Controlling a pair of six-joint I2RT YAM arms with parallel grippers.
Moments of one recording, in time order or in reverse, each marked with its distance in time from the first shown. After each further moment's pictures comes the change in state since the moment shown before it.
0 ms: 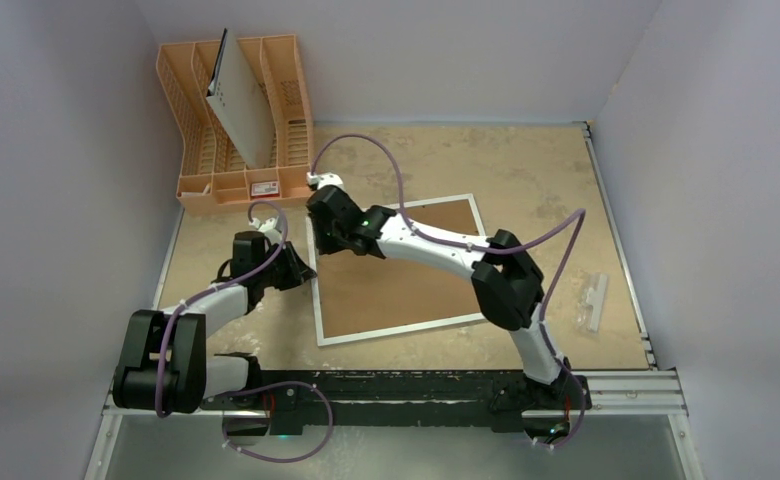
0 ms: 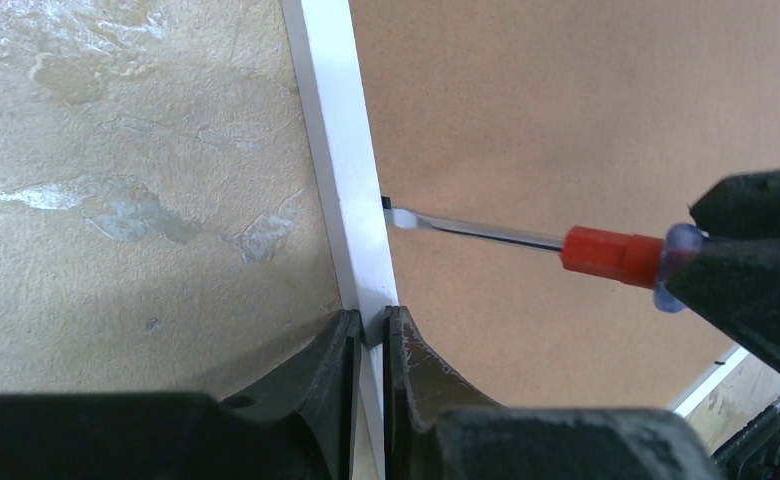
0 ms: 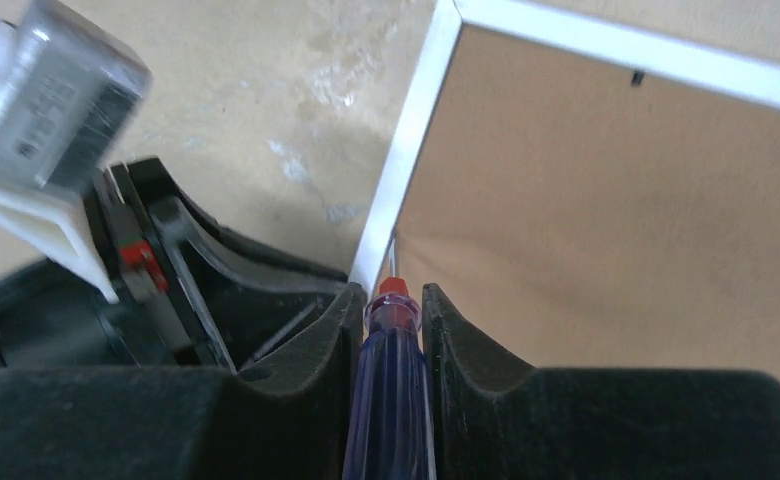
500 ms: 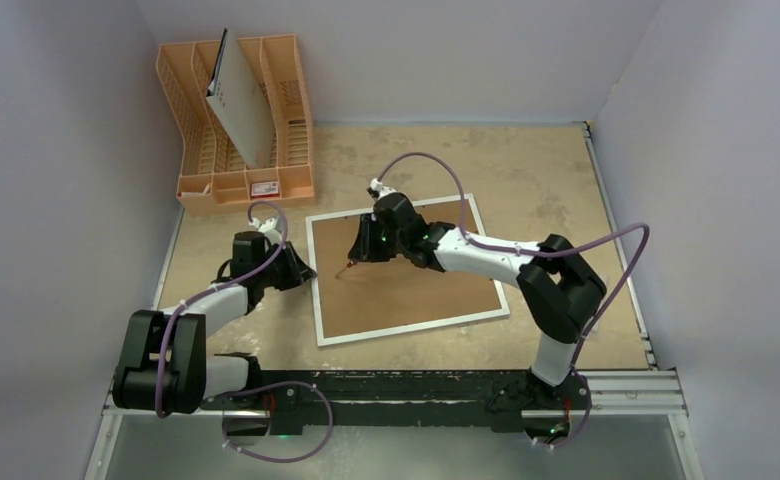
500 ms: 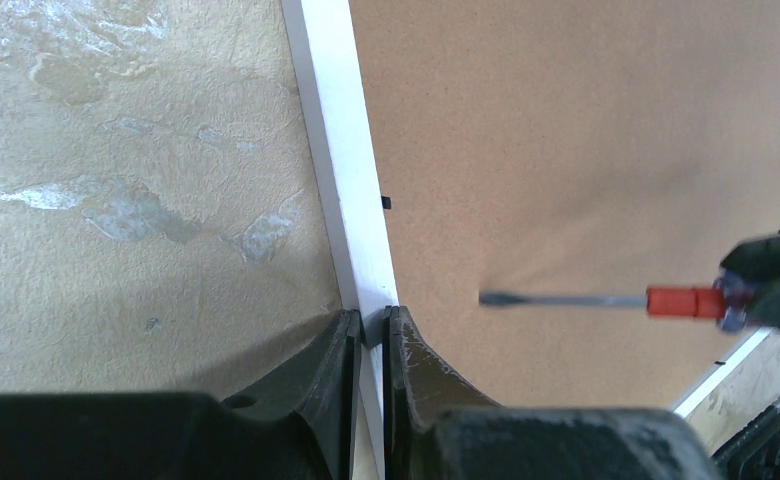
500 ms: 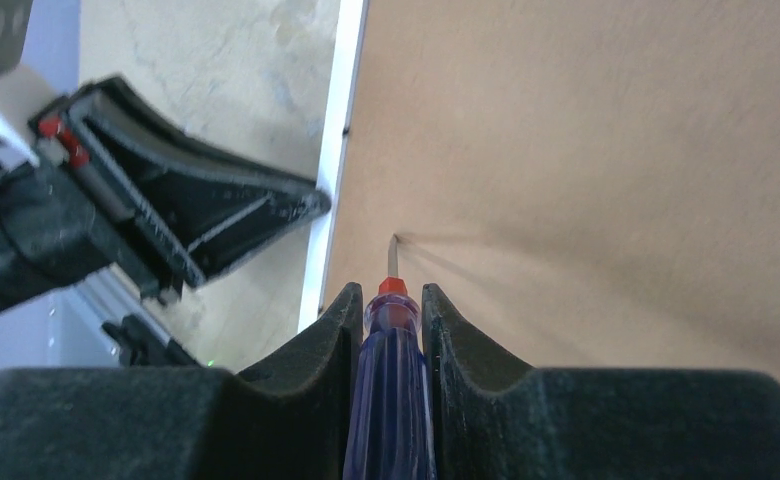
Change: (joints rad) left arm 0.000 -0.001 -0.002 0.003 0.000 0.000; right arm -0.177 -0.325 -0.608 0.371 -0.323 0.197
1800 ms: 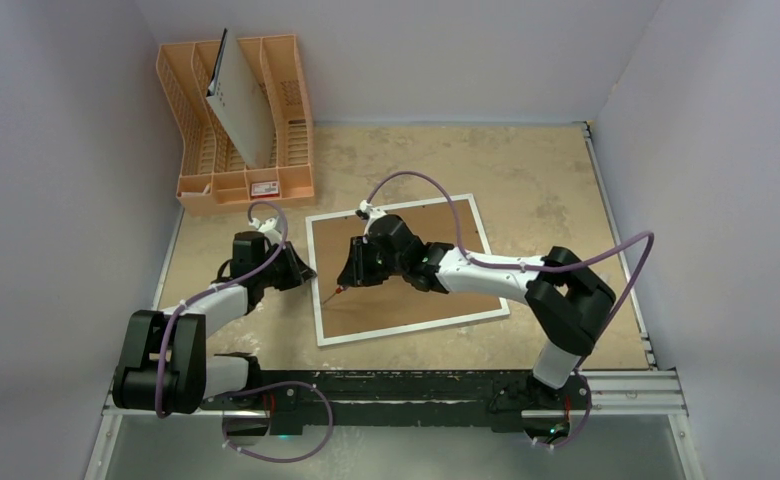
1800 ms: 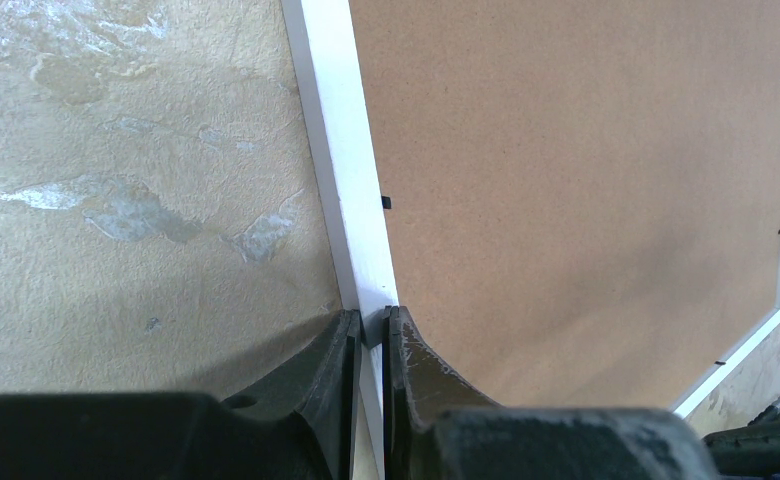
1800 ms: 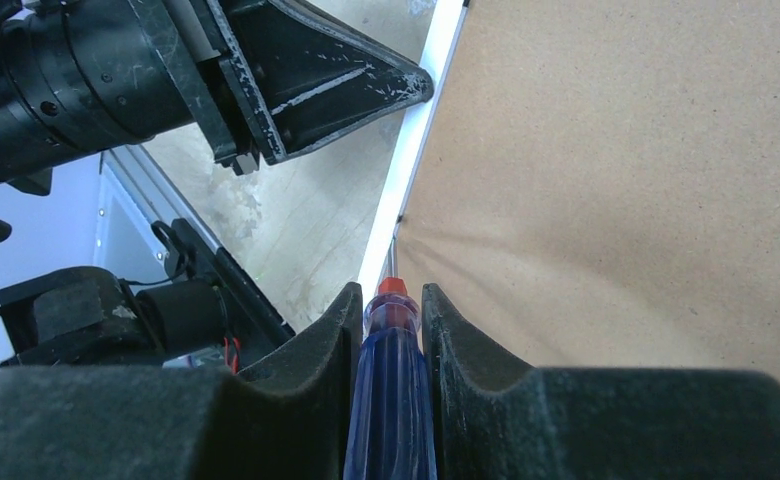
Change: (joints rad) left arm 0.000 0.000 -0.001 0.001 0.000 0.000; right arm 0.103 -0.099 -0.167 0.125 -0.093 0.058
